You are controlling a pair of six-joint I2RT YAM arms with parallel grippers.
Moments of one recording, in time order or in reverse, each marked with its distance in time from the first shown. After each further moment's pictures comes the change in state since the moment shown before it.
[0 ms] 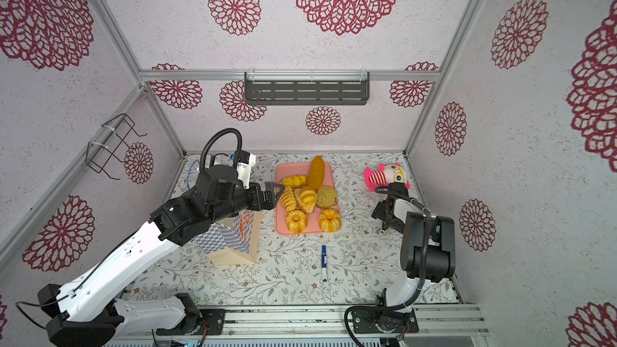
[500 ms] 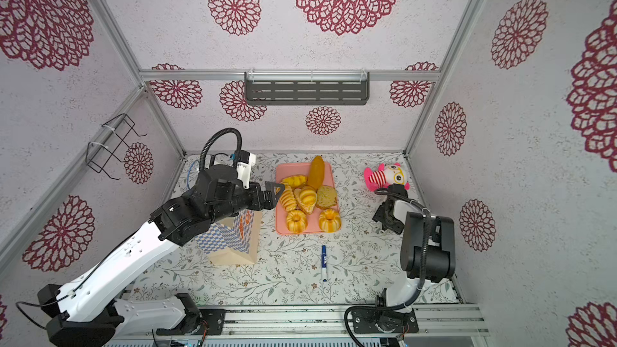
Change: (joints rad) left arm 0.000 0.000 0.000 0.006 0.000 0.002; right arm 0.000 -0.003 -0.027 -0.008 -0.025 0.021
